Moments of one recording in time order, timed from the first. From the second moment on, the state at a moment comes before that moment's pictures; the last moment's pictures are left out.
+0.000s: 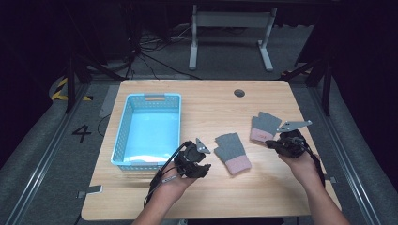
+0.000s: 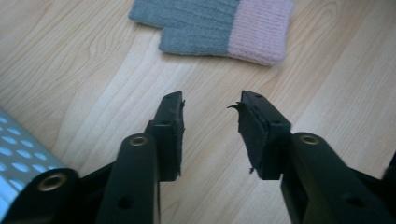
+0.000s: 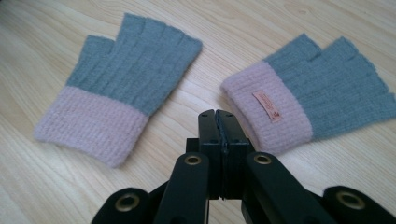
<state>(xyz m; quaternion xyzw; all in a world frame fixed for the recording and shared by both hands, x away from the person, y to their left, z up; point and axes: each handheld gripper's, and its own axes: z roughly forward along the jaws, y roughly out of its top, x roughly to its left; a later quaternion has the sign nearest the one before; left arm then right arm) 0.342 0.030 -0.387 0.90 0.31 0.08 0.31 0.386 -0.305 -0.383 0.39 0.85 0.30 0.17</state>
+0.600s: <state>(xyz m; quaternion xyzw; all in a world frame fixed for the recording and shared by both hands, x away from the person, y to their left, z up) 0.336 0.041 -0.374 0.90 0.29 0.07 0.32 0.382 -0.265 -0.388 0.34 0.87 0.32 0.13</state>
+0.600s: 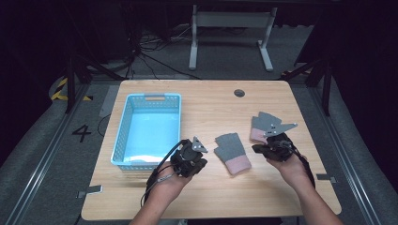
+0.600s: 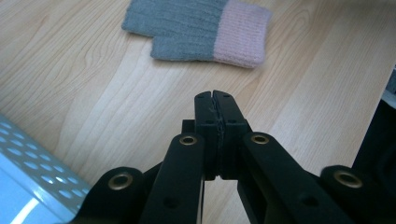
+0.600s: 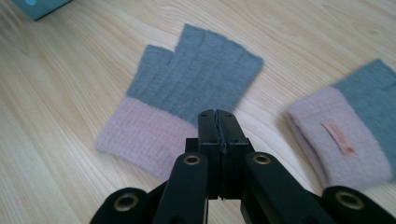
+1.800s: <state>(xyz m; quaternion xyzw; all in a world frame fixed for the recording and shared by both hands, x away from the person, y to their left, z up) 0.343 0.054 -0.371 0.89 0.31 0.06 0.33 0.422 -0.159 -0.418 0.31 0.91 0.27 0.07</state>
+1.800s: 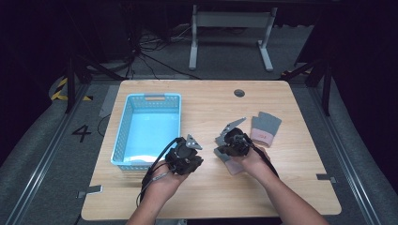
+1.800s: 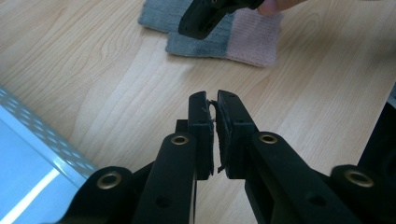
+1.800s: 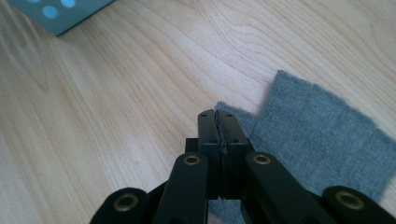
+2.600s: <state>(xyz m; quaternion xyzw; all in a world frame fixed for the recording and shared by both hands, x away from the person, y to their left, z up) 0.349 0.053 -0.371 0.89 0.31 0.05 0.33 0.437 -0.153 -0.436 0.32 0.91 0.24 0.08</state>
